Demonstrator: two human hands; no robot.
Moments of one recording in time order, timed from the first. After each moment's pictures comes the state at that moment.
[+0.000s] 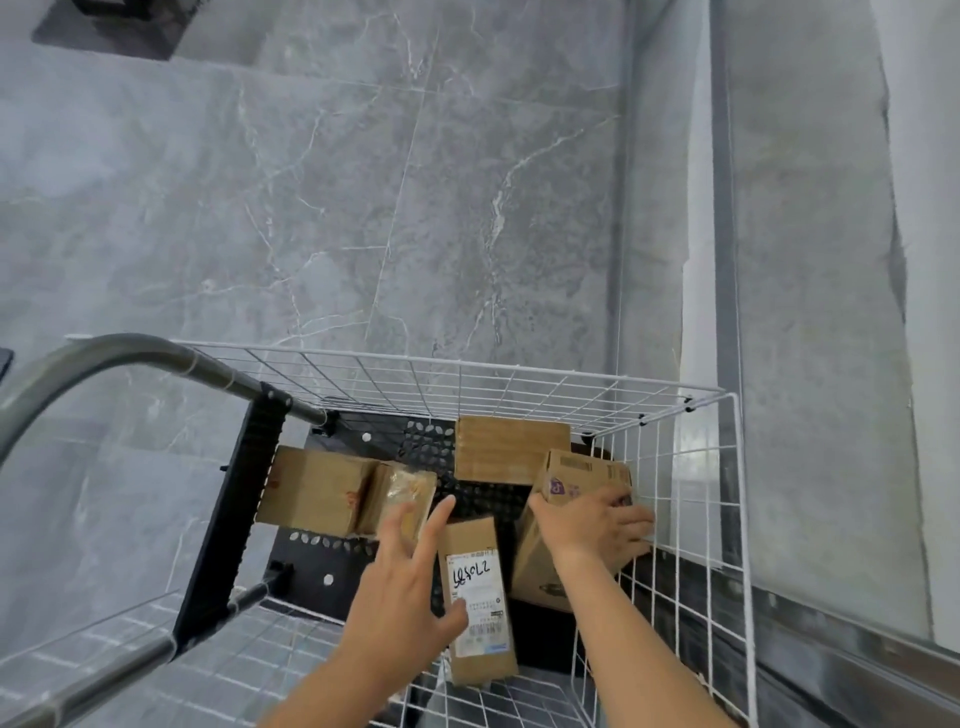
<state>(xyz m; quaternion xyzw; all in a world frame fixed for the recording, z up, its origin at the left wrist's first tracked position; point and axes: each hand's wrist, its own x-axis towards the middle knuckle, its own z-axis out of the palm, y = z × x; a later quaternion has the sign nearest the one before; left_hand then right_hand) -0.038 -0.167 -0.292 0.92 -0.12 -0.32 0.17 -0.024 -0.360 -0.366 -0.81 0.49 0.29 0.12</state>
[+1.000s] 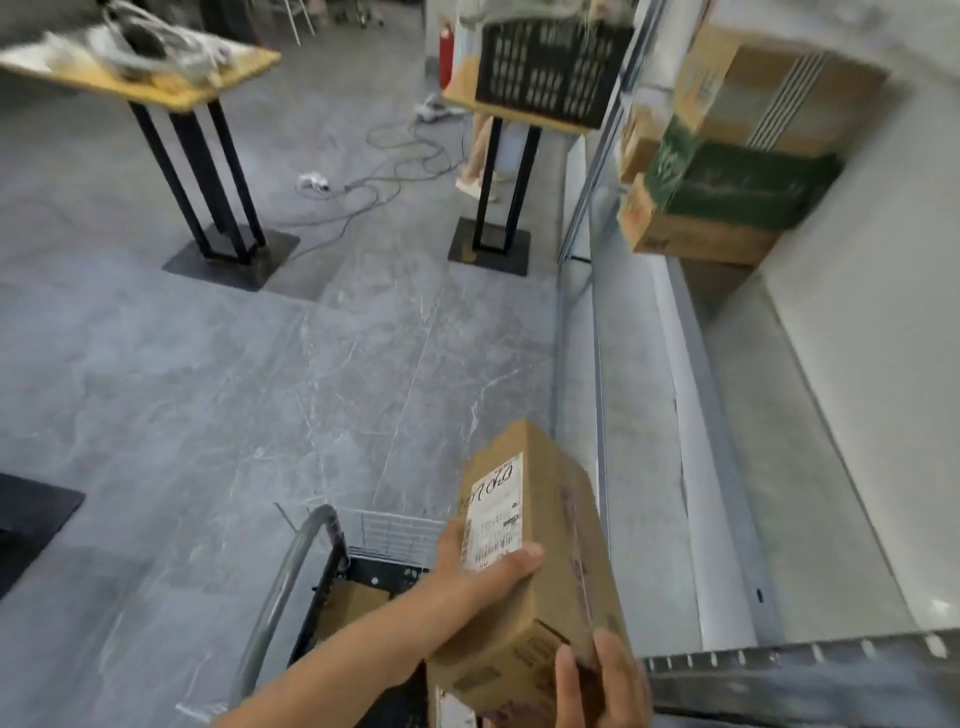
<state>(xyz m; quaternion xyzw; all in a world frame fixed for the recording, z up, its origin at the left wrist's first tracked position) 0.000 -0.147 0.133 0.68 0.05 -0.47 0.56 -0.132 -0.264 0.060 -0.92 0.02 -0.39 0.06</state>
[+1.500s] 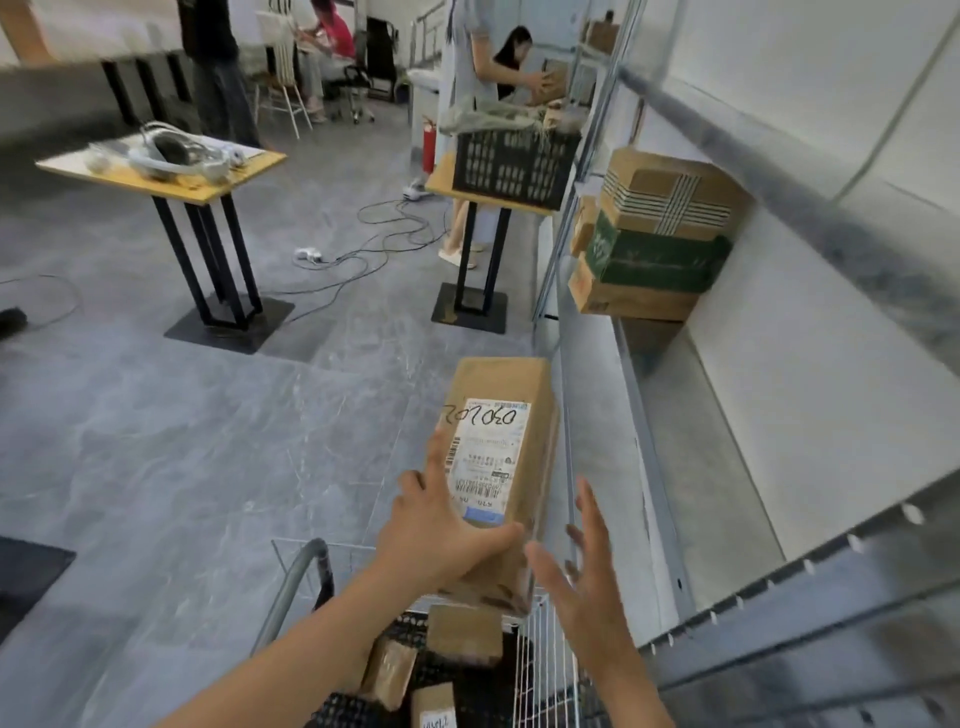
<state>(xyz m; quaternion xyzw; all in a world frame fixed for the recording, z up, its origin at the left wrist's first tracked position) -0.016 -0.160 0.224 0.89 -0.08 -0.18 0.41 -0.096 -0.308 0.185 -0.81 0.13 -0.10 0.56</state>
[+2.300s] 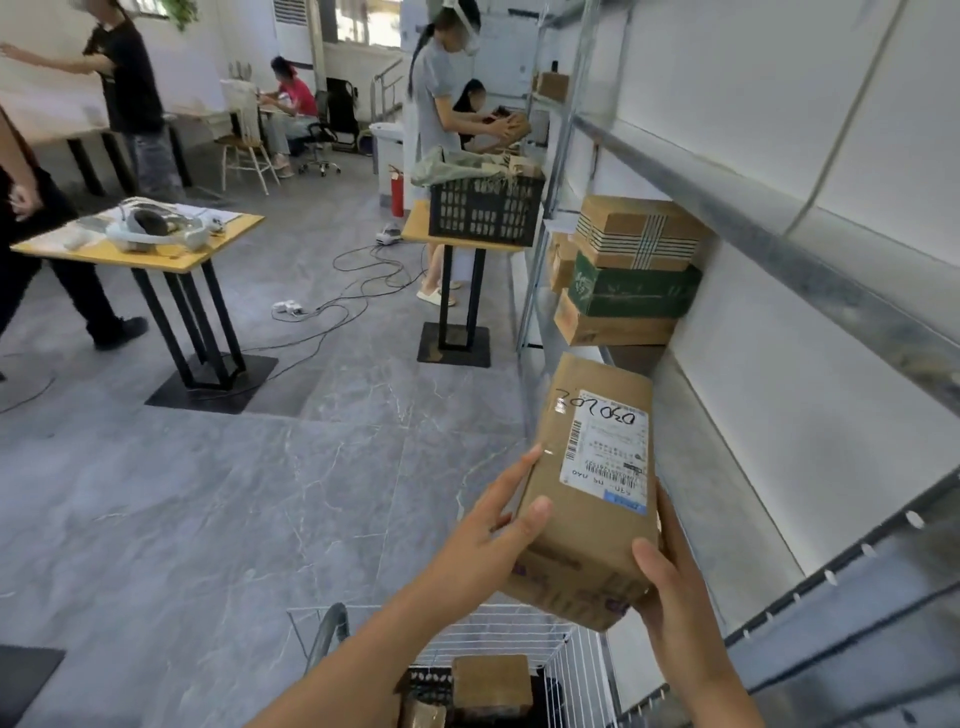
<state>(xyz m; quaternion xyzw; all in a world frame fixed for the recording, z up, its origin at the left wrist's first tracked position) -0.001 -0.138 0.271 0.68 -0.25 -0.28 0.63 -0.098 -0.310 0.240 -0.63 0.12 -0.16 0.75</state>
